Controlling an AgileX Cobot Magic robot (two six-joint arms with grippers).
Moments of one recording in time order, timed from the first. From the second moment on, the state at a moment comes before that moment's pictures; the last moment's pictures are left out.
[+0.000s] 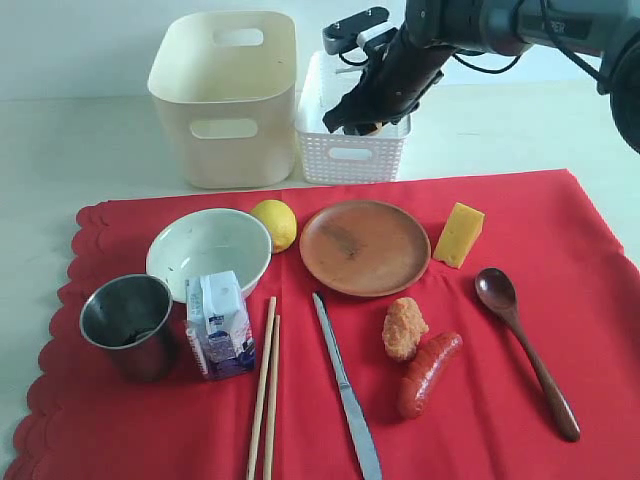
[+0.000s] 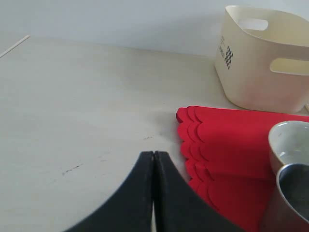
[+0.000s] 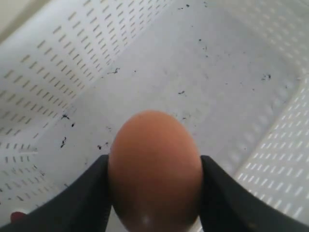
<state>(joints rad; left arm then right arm) 0.00 0.00 0.00 0.07 0.37 -0.17 0.35 2.39 -1.97 0.12 0.71 -0.28</state>
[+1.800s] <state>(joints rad) 0.00 0.00 0.00 0.07 0.37 -0.17 0.35 1.83 -1.40 -0.06 1.07 -0.08</state>
